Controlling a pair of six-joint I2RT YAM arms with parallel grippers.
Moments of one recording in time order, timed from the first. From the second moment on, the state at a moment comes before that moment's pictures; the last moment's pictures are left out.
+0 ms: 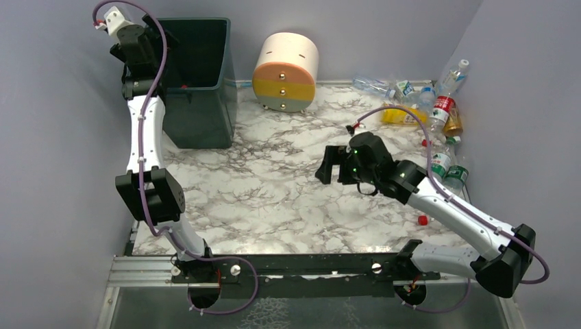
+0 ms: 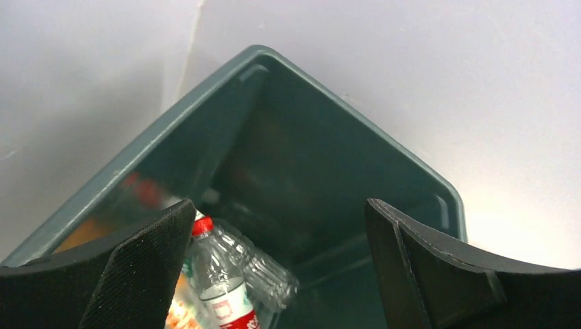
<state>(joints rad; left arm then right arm) 0.21 1.75 1.87 -0.21 -0.17 -0.52 0.79 1.12 1.01 -0.56 0.10 0.62</state>
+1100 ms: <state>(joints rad) -0.09 1.11 1.05 -0.27 0.41 -0.54 0.01 1.93 1.54 -0.33 0.11 0.61</state>
